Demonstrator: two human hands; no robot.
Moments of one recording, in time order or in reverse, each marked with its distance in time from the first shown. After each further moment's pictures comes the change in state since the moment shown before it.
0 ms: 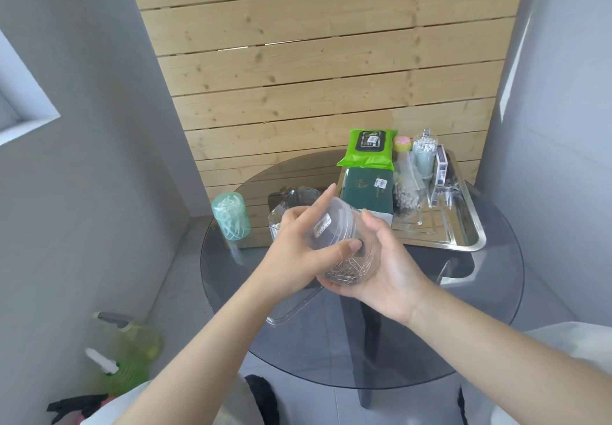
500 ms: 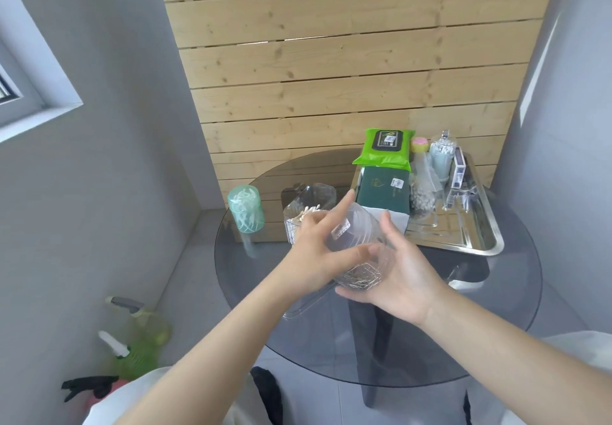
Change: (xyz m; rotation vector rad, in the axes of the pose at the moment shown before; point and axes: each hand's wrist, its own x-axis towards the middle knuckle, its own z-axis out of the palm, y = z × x) left_hand -0.007 -0.003 0.003 -0.041 -0.071 -0.089; right_hand 0.005 0.006 -0.007 0.013 0.102 0.125
